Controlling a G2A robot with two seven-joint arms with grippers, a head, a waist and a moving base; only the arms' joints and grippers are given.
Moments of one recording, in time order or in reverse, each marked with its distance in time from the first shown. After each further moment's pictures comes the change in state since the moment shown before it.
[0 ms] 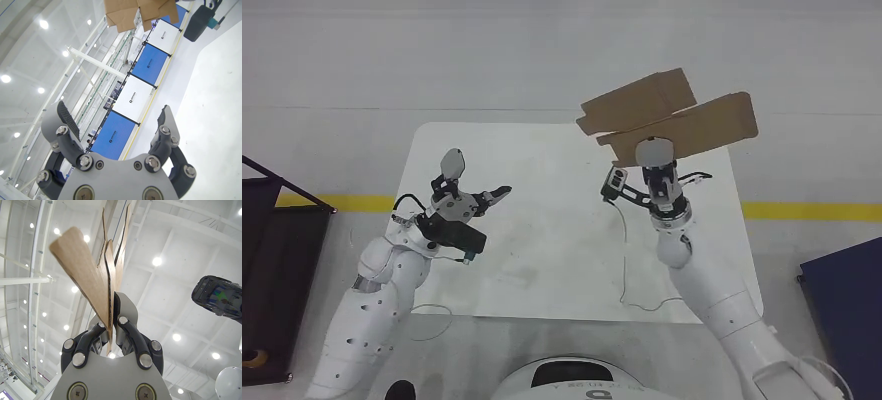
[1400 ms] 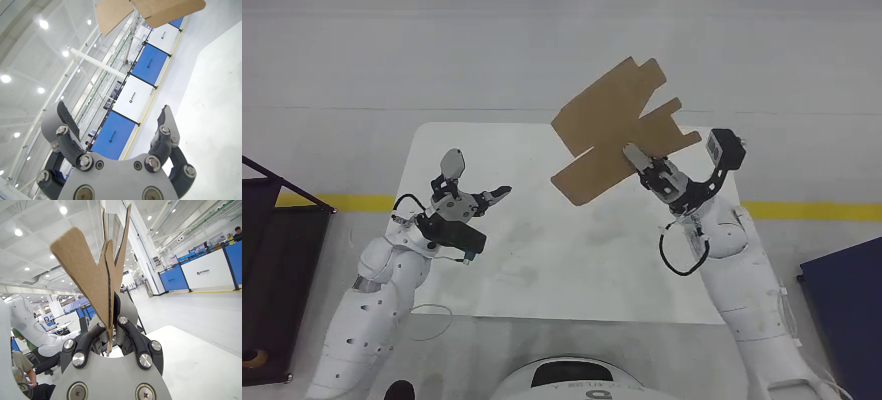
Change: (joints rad) left arm 0.000 0.000 0.000 0.000 0.000 0.000 0.000; right arm -0.069 0.000 0.246 -0.233 -2.442 -1.850 -0.744
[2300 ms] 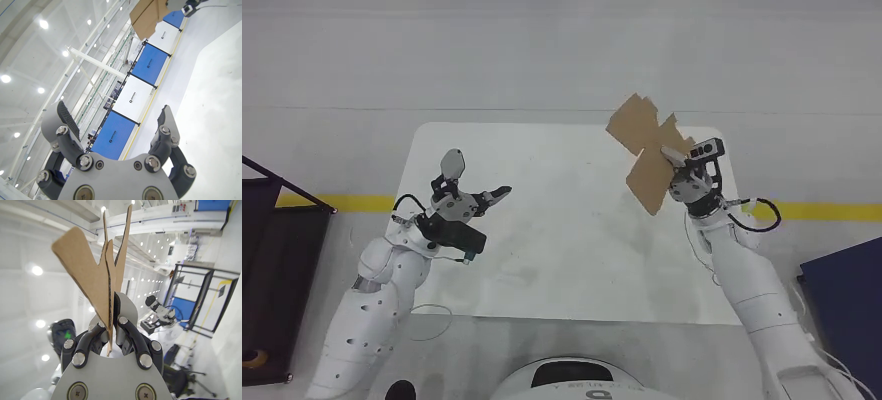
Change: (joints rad) left arm 0.000 0.000 0.000 0.000 0.000 0.000 0.000; right arm 0.059 0.080 -0.023 0.353 1.406 0.805 0.931
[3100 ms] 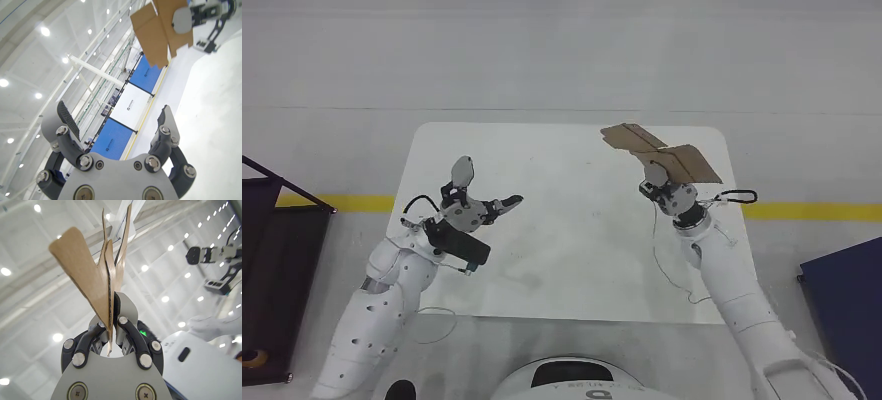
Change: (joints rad) left arm -0.018 -0.011 0.072 0.035 -0.123 -0.046 0.122; right arm 0.047 -0.065 -0.155 0.157 0.503 0.731 0.055
